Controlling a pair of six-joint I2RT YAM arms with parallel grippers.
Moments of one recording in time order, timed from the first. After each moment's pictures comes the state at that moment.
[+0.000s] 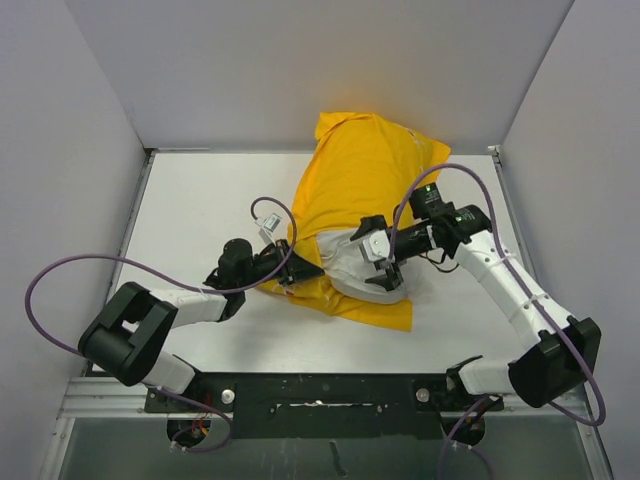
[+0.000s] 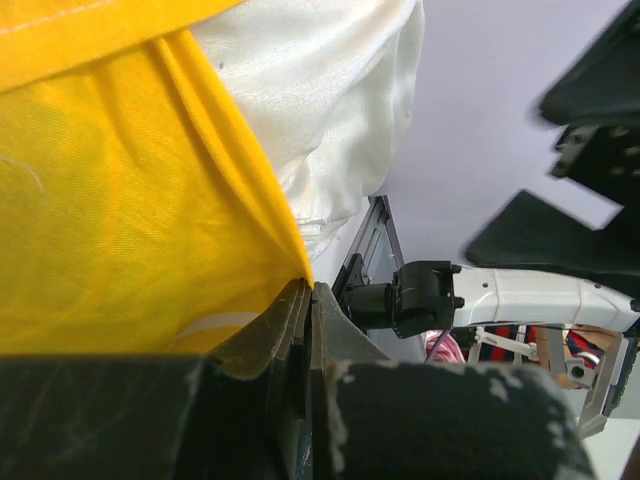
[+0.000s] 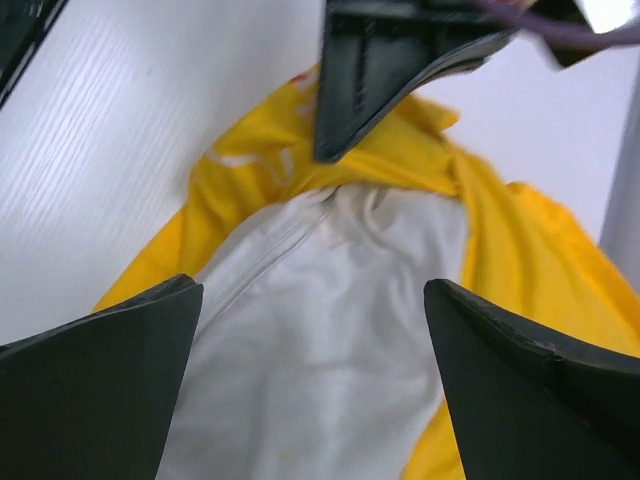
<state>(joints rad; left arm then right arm) -0.55 1.47 0.47 0.85 0.61 -1.10 0.42 1.35 1.31 -0.97 -0.95 -1.44</state>
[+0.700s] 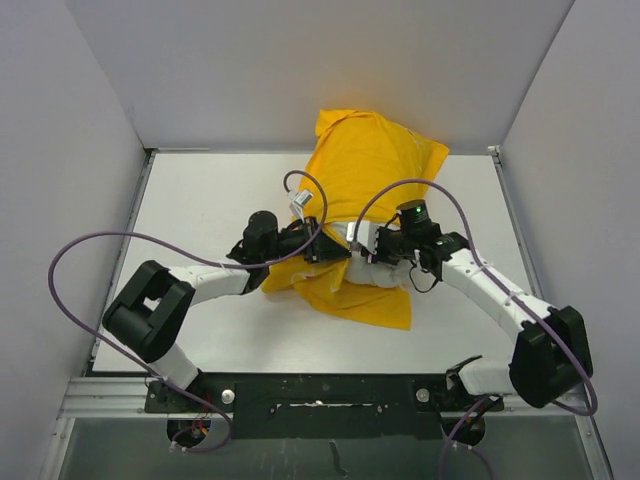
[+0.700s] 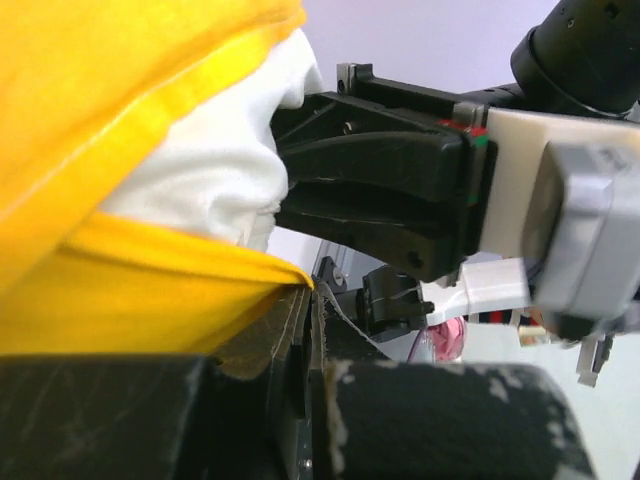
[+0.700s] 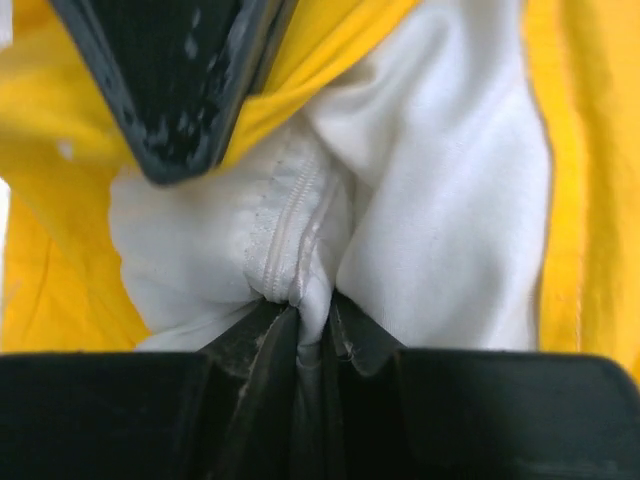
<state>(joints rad) -0.62 1.61 0.75 0.79 0.70 -1.06 0.47 1.36 0.94 -0.39 -0.43 -1.03</state>
